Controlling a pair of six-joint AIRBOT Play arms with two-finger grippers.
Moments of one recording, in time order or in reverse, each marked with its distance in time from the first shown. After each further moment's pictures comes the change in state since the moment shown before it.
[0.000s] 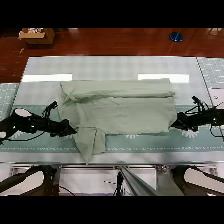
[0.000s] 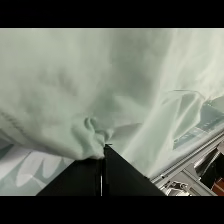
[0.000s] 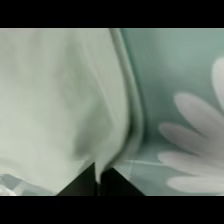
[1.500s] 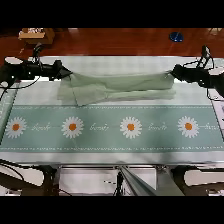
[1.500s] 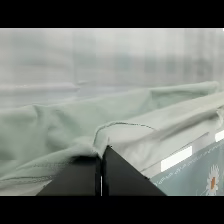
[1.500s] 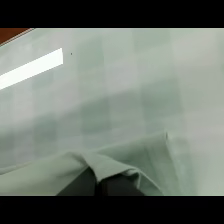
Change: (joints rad) left arm -0.013 -0.502 0.918 -0.209 0.101 -0.015; right arm 0.249 -0.268 0.490 0.325 -0.615 -0.115
